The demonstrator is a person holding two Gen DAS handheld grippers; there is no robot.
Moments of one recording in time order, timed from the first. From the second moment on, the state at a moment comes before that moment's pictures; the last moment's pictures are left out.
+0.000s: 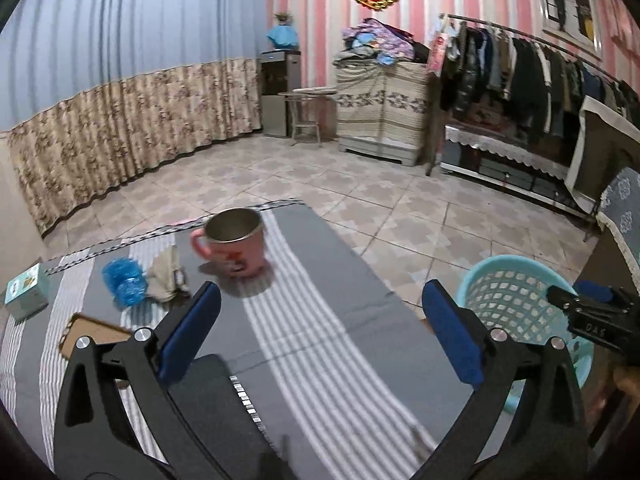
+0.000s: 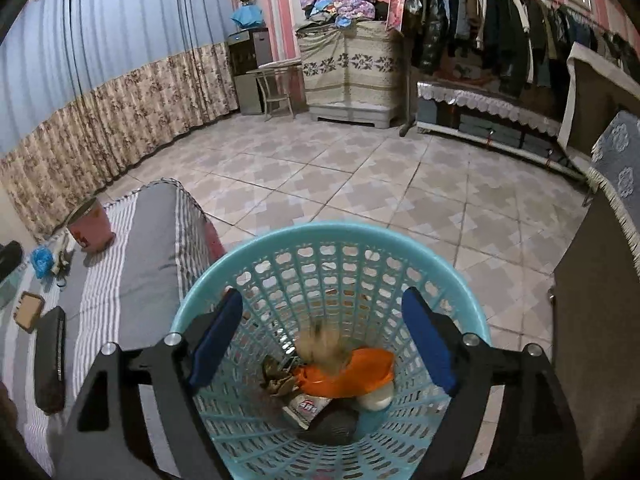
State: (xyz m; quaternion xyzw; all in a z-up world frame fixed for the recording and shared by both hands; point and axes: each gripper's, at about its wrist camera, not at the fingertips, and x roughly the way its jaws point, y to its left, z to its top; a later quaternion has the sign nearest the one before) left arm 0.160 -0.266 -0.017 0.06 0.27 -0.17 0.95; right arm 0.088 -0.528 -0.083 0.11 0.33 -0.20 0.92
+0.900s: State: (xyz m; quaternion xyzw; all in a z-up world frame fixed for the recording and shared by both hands) left arm 0.257 -0.050 -0.045 0.00 0.32 -0.03 0.95; right arm 0.155 -0.368 -0.067 0.03 0.29 -0.08 0.95
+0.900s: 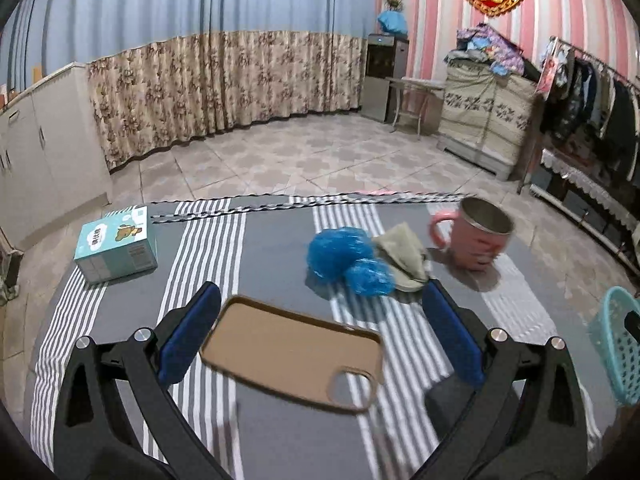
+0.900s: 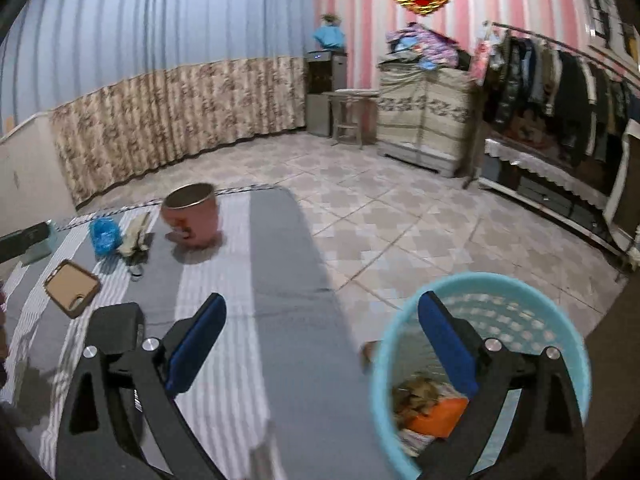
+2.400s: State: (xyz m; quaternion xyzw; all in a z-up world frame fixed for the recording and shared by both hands) left arm 0.283 0.084 -0.072 -0.03 0.36 0.01 0.93; right arm 0.364 -0.161 -0.124 -0.03 0.45 0.07 0.89
